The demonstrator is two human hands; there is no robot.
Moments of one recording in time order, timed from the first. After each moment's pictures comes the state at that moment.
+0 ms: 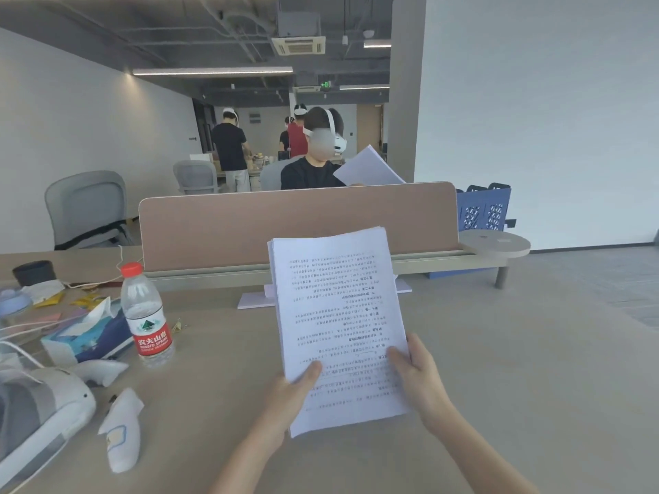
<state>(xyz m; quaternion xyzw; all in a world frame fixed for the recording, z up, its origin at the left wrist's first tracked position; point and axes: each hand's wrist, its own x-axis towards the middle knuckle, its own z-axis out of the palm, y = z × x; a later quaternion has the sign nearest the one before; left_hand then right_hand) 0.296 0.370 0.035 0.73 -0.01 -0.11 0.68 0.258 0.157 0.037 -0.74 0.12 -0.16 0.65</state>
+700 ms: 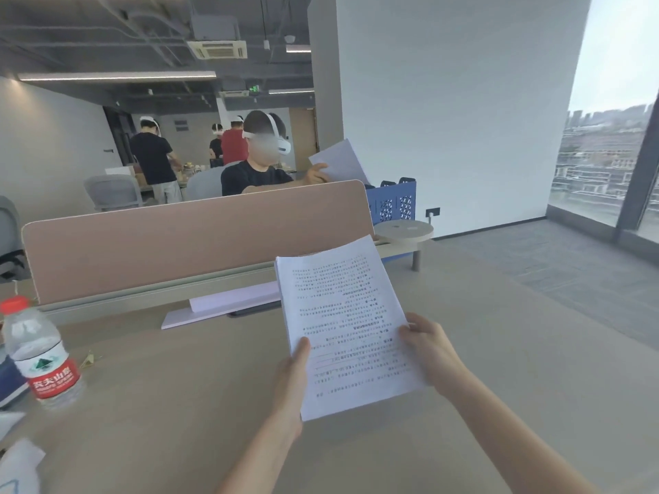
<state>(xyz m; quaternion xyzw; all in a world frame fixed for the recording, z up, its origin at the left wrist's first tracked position) 0.249 0.248 0.057 0.67 0.00 -0.17 0.72 0.191 0.030 0.060 -0.72 0.23 -0.17 0.64</state>
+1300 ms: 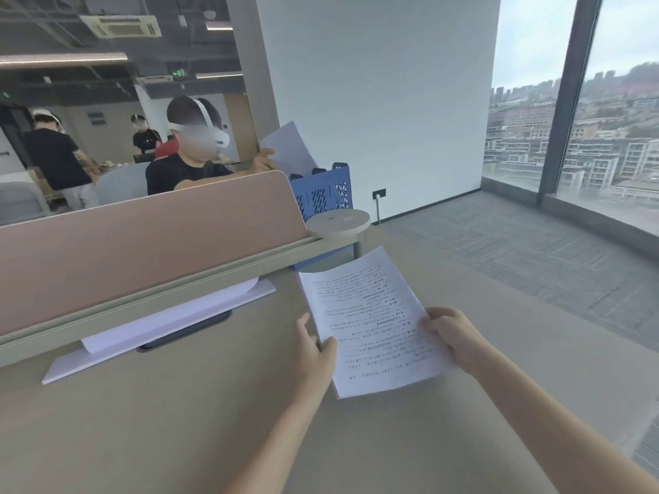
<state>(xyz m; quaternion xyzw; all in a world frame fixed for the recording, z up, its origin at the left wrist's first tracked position) 0.277 0.083 0.039 0.77 -0.18 -0.14 0.60 0.174 -0.136 0.032 -0.66 0.38 -0.17 0.62</state>
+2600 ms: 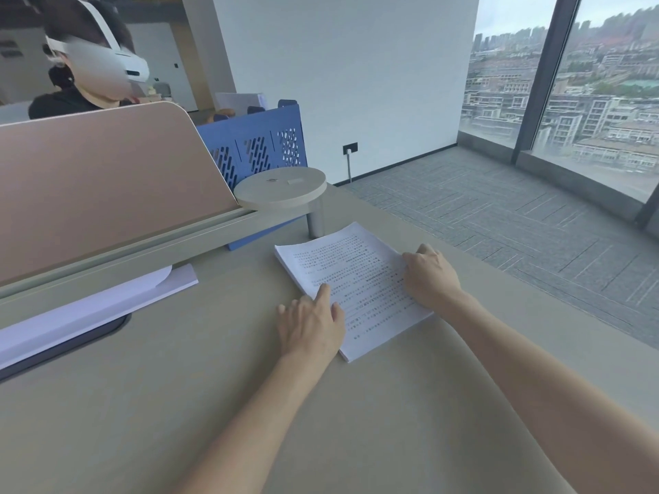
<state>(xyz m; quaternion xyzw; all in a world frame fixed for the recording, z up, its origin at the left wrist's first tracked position) 0.365 -0.087 -0.030 0.91 -0.37 0.17 0.14 0.276 -0.289 -0.008 -0.91 0.38 -0.13 0.13</state>
